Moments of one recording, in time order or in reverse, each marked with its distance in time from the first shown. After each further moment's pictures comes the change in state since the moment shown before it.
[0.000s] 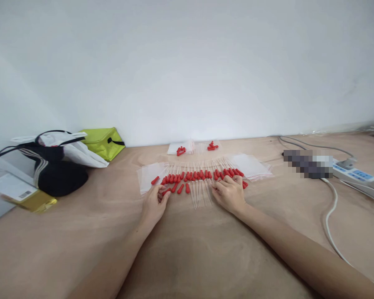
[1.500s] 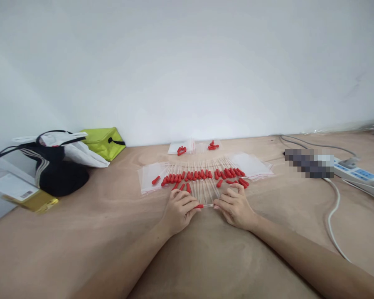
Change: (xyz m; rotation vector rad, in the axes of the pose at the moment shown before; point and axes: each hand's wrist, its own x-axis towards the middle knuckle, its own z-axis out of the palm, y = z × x) left_hand -0.018 0.051 0.018 0.047 -0.122 0.797; right_hand -0.022 -0.005 -0.031 0.233 -0.189 -0.210
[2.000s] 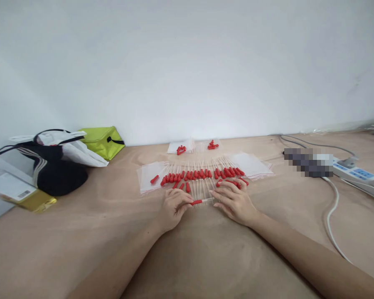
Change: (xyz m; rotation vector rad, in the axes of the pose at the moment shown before) left_hand -0.009 -0.016 -0.007 -0.247 0.006 -0.134; right_hand -0.001 0.010 -0.002 -0.076 0.013 0.004
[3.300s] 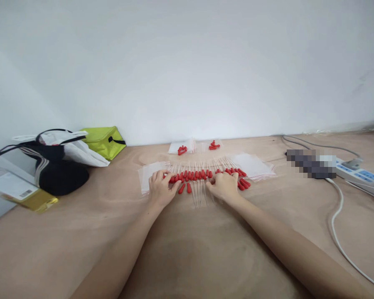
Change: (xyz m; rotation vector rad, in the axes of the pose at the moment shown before) left_hand 0.025 -0.041 -0.013 0.623 0.180 -0.353; right_hand 0.072 -0.005 0.026 -0.087 -0.465 0.773
